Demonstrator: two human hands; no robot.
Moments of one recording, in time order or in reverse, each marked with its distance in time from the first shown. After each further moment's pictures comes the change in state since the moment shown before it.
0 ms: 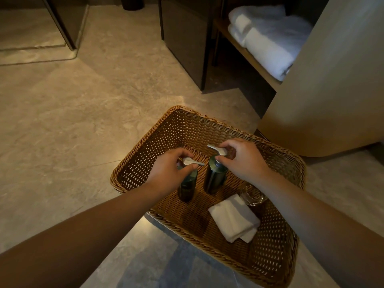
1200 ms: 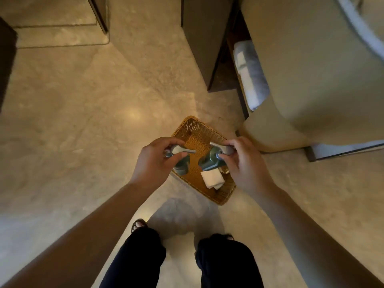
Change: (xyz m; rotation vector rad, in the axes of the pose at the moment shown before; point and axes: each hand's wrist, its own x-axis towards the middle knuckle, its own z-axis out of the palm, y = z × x) left_hand -0.103 0.376 -0.319 -0.128 0.092 -0.236; right_hand -0.066 -0.330 -0.372 0.100 -0.091 -0.030
